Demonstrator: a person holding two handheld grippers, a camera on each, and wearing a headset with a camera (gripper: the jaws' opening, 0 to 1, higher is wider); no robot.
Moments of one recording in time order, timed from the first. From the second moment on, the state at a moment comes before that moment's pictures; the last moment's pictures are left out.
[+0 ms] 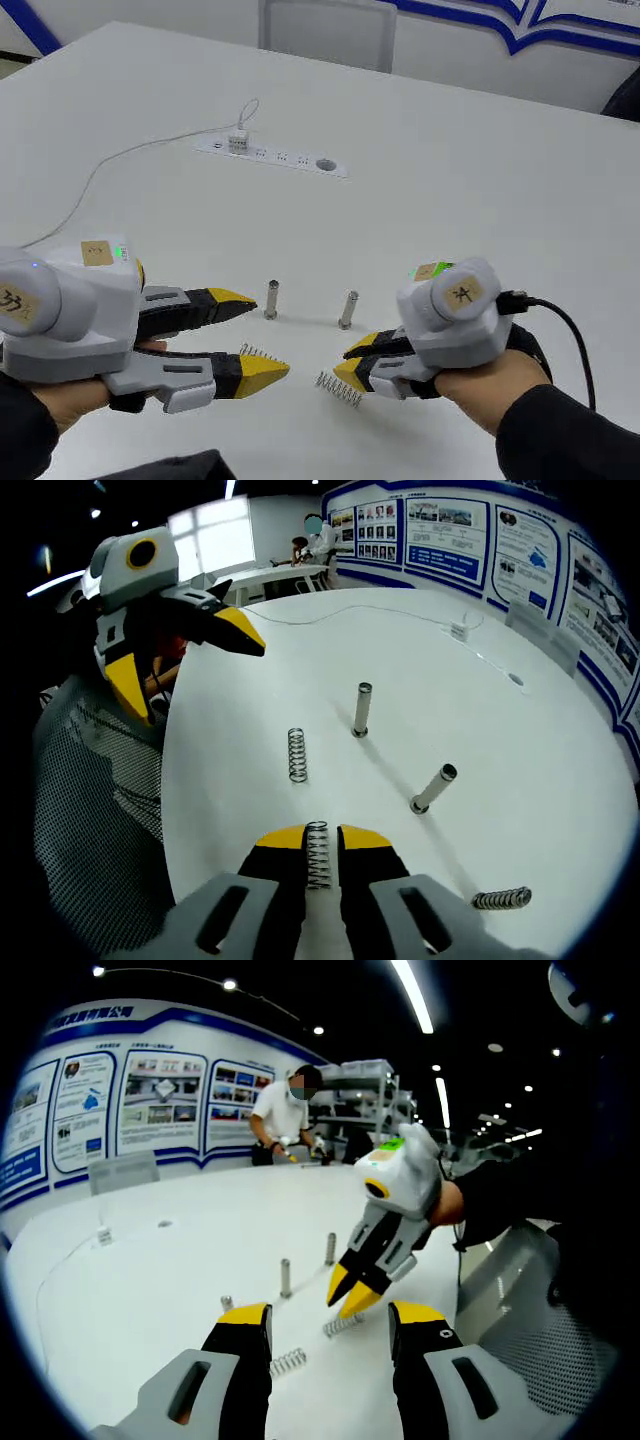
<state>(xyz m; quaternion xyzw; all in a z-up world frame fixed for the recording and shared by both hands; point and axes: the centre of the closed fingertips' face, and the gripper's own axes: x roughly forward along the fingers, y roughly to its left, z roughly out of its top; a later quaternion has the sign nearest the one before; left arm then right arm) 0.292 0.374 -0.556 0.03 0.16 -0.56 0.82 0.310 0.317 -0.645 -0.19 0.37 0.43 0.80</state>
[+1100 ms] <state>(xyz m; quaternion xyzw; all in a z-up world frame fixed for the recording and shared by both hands) 0.290 0.367 -0.563 0.04 0.17 -0.57 0.81 0.325 0.321 -0.621 -0.13 0.37 0.41 0.82</state>
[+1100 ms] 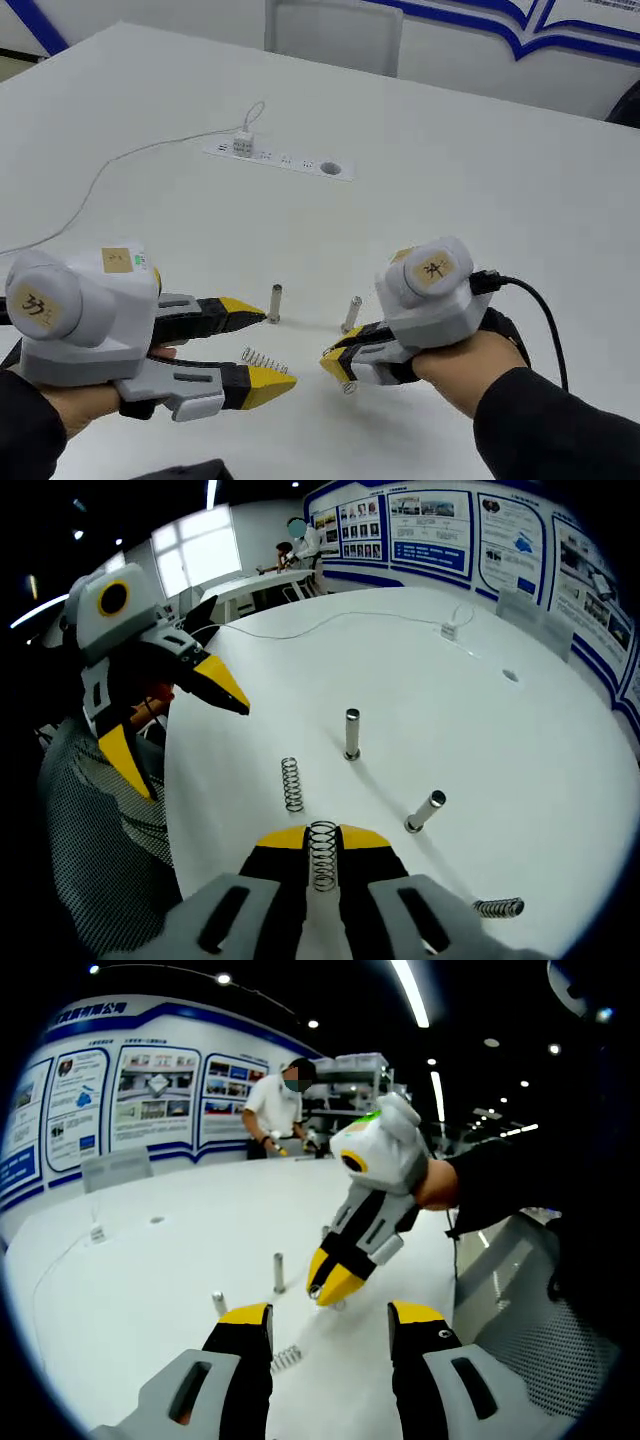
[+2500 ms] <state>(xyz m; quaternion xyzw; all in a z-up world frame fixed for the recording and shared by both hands) 0.312 0.345 -0.534 -0.01 0.14 -0.56 0.81 0.318 0.365 -0.506 -0.04 0.23 0.48 0.85</state>
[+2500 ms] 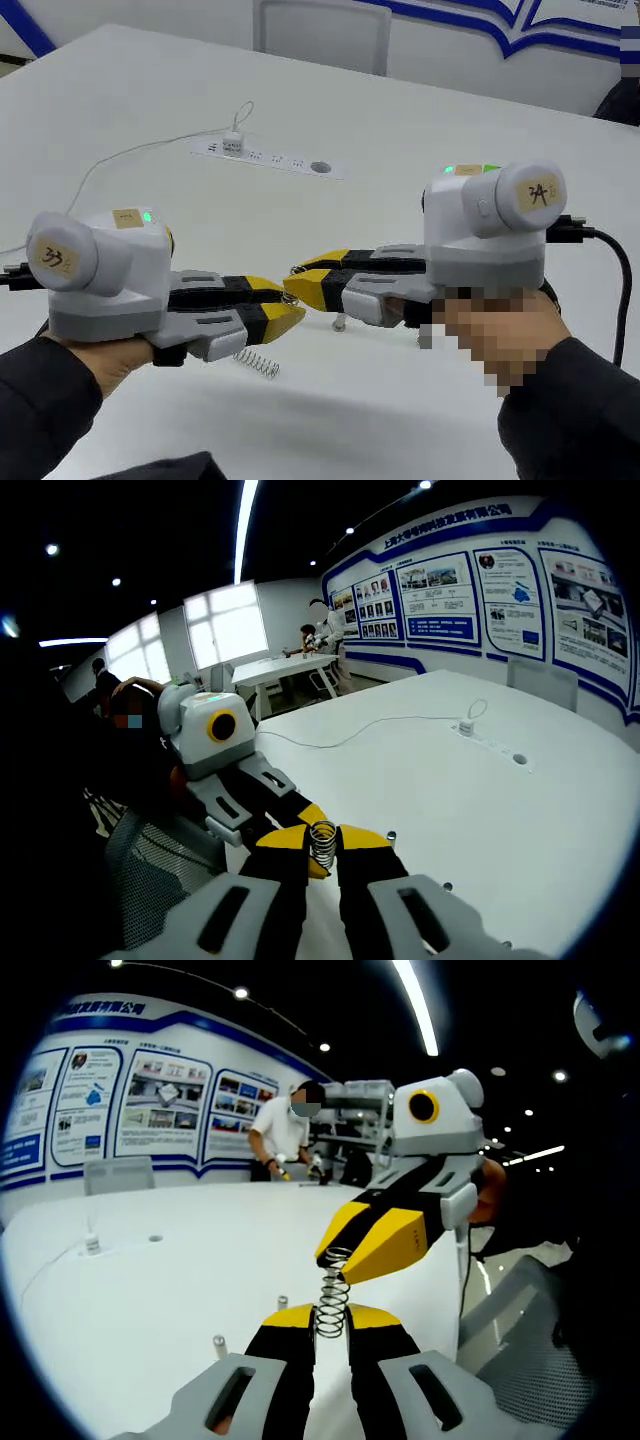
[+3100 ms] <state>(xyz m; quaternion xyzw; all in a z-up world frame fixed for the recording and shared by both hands) 0.311 0.364 -0.536 0.05 0.14 -0.56 0.82 0.345 0.329 -0.485 -0.06 0.20 0.43 0.88</state>
